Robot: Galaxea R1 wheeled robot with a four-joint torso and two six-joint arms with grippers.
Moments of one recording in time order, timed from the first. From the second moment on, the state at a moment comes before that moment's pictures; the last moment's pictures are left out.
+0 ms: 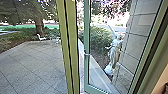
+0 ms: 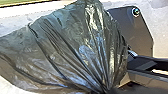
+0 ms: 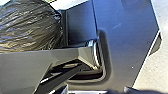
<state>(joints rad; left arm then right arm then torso) 1.52 2.97 -2.66 -0.28 -0.05 0.26 -1.51 3.05 -2.64 -0.09 -0.10 0.00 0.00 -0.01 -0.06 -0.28</state>
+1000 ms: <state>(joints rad) 1.52 2.97 -2.66 -0.28 -0.05 0.26 -1.51 3.05 -2.64 -0.08 -0.10 0.00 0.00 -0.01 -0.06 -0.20</state>
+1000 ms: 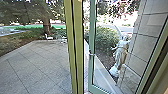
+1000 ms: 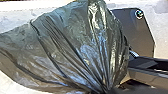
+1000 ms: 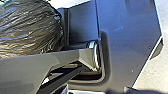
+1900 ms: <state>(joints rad) 1.52 2.98 -2.66 -0.28 -0.05 0.26 -1.51 3.04 -2.64 -0.07 -0.10 0.00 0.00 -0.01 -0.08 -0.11</state>
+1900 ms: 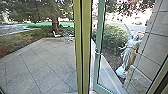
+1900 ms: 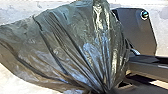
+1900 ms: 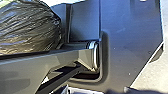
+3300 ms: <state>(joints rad) 1.52 2.98 -2.66 -0.28 -0.05 0.26 -1.50 3.05 -2.65 -0.06 -0.08 0.00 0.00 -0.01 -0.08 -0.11</state>
